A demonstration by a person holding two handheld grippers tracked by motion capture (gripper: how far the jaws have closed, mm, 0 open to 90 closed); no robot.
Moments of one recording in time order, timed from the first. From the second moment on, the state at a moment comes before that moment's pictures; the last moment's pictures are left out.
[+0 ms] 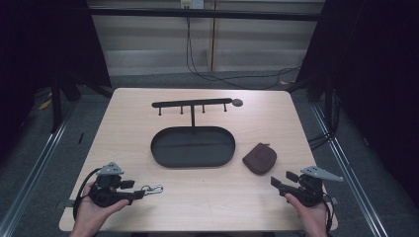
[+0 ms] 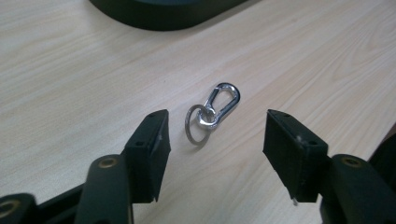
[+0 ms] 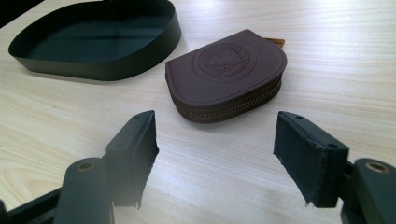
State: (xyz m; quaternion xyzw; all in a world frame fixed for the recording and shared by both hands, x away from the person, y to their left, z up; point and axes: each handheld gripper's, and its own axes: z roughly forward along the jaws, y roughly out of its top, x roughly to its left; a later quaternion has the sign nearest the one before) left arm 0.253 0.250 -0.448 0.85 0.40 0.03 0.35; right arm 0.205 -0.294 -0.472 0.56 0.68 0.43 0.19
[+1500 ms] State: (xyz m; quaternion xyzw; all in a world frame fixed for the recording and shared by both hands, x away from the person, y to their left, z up) left arm 0.310 0.223 -0.439 0.92 0.34 -0.03 0.20; right arm 0.210 -0.289 -0.475 0.56 0.70 0.42 0.17
